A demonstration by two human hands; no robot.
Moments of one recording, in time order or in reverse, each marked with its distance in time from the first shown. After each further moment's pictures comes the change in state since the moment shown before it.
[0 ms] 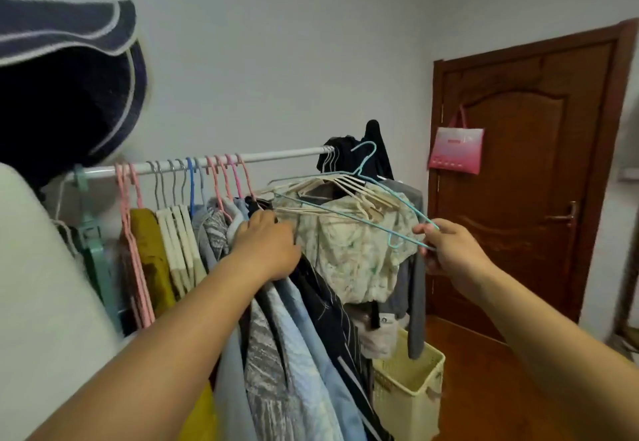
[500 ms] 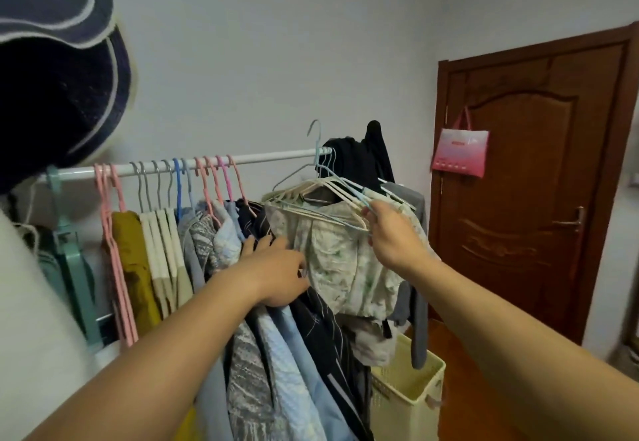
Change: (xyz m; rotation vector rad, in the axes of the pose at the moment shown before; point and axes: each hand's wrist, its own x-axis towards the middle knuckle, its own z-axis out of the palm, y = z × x) left_hand 0.004 0.012 0.017 0.049 -0.220 0.125; right_hand 0.043 -0.014 0.068 -0.650 -0.023 -0.441
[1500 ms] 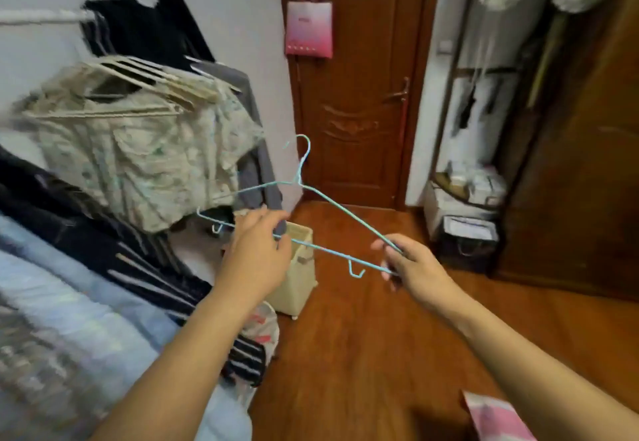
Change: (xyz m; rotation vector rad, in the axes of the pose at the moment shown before) left_hand -0.035 0.261 0.157 -0.676 0.311 0.334; right_hand -0.330 0.212 -0.147 0.419 0.033 0.594
